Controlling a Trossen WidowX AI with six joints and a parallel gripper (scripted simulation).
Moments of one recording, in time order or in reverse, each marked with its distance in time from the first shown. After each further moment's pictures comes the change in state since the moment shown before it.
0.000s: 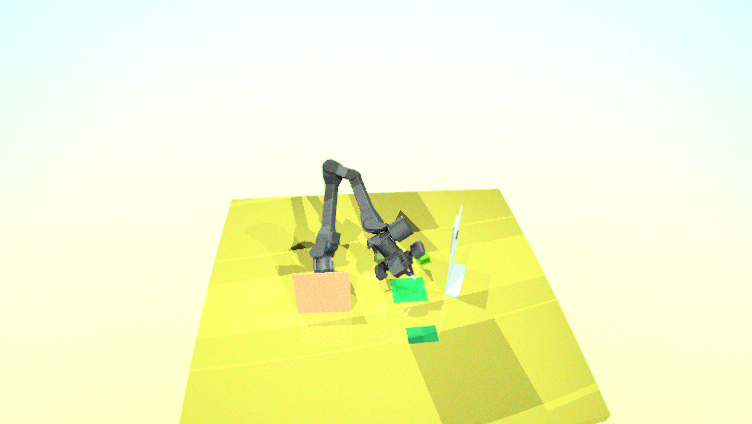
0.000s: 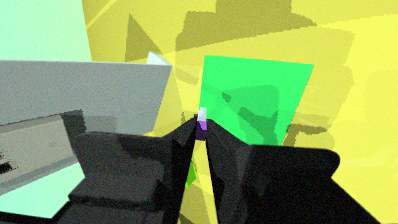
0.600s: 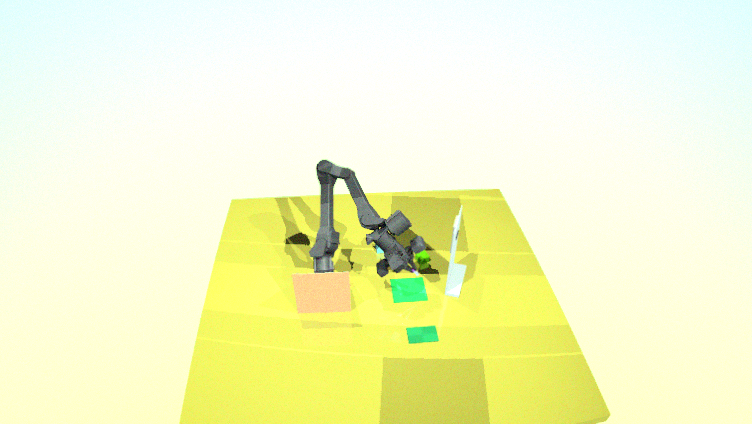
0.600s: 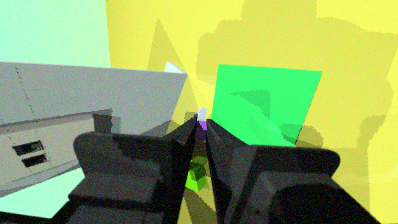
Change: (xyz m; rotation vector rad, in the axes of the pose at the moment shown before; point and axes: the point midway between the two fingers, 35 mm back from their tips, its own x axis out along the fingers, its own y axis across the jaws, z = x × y) arm -0.011 0.014 0.000 0.002 -0.076 0.066
